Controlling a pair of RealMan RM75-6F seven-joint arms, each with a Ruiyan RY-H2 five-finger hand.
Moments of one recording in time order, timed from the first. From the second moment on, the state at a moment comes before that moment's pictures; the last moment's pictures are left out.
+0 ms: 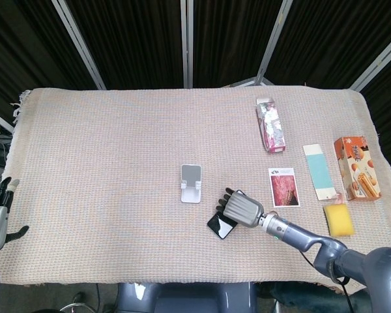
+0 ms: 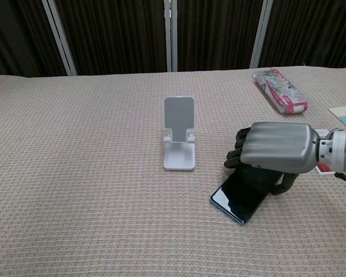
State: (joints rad) left arm -0.10 -1.15 -0.07 -1.69 1.34 1.45 0.31; right arm 0.82 -1.58 -0.14 -1.02 -1.88 1.06 -0.12
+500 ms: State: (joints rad) left arm -0.08 -1.12 -0.06 -1.71 1.38 1.48 0.27; right arm 0.82 -1.46 -0.10 -1.16 -1.93 1.20 -0.27
